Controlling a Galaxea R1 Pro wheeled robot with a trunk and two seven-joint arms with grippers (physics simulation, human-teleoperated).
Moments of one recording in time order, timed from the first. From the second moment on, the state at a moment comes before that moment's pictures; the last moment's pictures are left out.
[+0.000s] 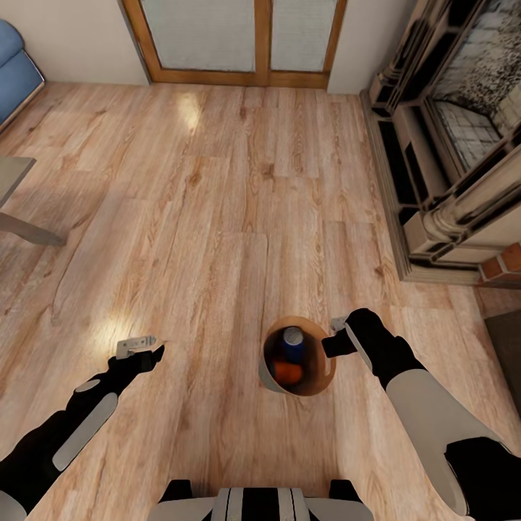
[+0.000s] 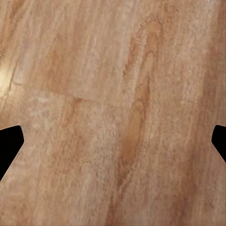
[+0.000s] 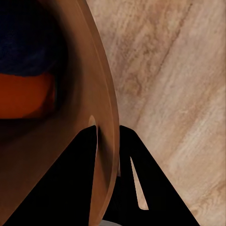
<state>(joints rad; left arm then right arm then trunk) -0.50 0.42 -0.39 -1.20 0.73 0.25 0.28 -0.95 -0.06 0.20 -0.73 0.06 1.04 0.24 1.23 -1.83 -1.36</state>
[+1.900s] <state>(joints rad) -0.50 0.42 -0.42 -1.17 0.73 0.22 0.28 -0.95 -0.05 0.20 -0.73 0.06 1.04 0.24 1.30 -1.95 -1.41</state>
